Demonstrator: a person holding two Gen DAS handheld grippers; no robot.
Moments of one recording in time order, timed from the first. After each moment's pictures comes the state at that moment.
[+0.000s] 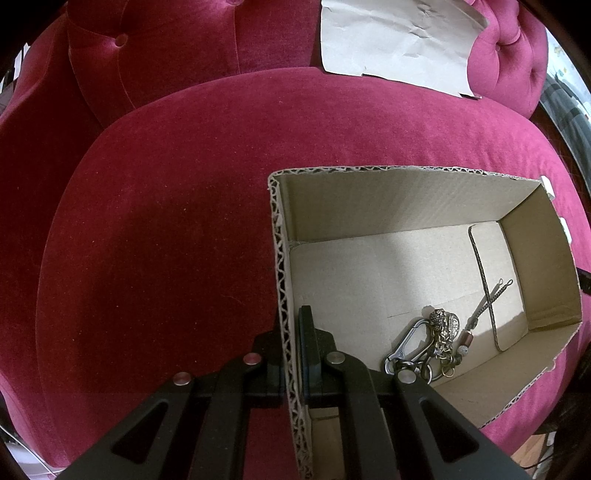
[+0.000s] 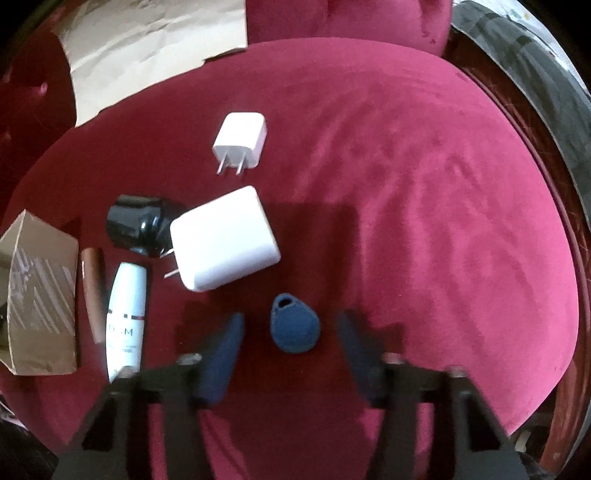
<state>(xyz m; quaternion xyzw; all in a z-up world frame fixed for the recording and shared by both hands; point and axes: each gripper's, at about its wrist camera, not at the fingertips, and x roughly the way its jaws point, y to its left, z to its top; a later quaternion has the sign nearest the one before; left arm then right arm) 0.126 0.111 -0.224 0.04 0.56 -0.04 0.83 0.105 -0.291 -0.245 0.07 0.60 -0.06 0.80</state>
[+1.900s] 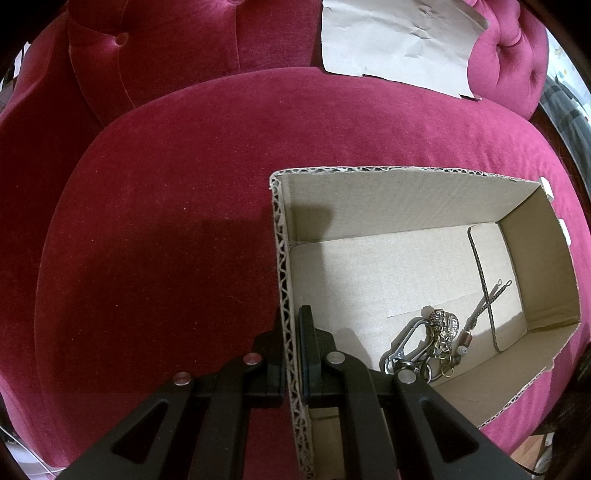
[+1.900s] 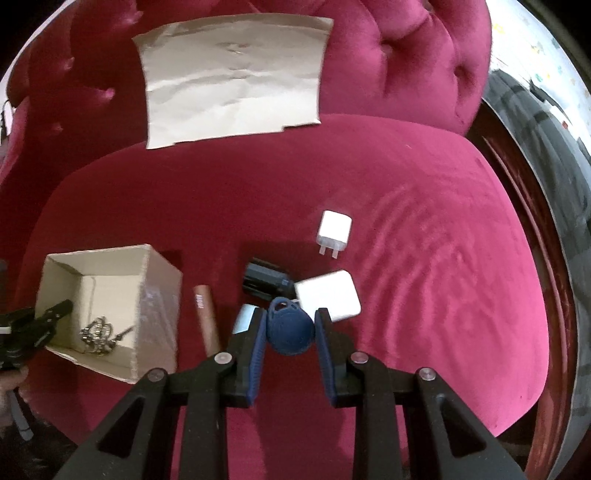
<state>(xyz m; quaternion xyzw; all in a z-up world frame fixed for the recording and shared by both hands) 0.127 0.113 -0.222 0.04 0.56 -0.04 0.83 0.109 -0.215 -0.131 0.02 0.55 -0.01 0.83</state>
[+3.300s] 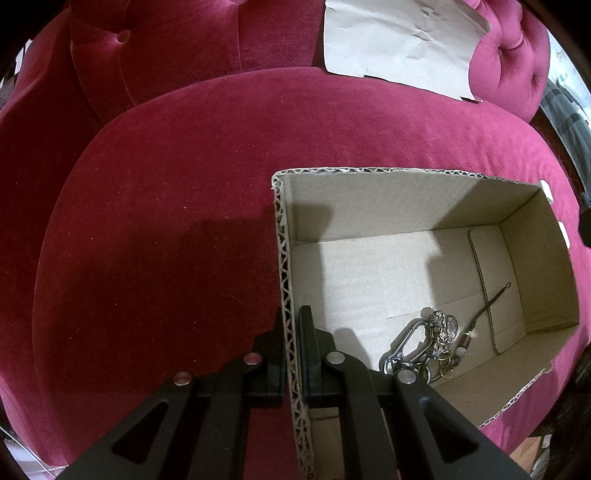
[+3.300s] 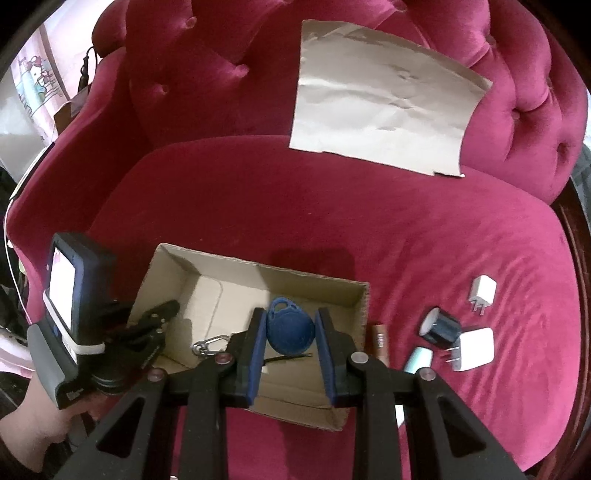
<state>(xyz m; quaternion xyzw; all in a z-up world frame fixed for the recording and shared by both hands) 0.126 0.116 -0.223 0.04 0.56 -0.04 0.83 0.125 -0.064 -0.117 -0.02 0.53 0.13 0.84</state>
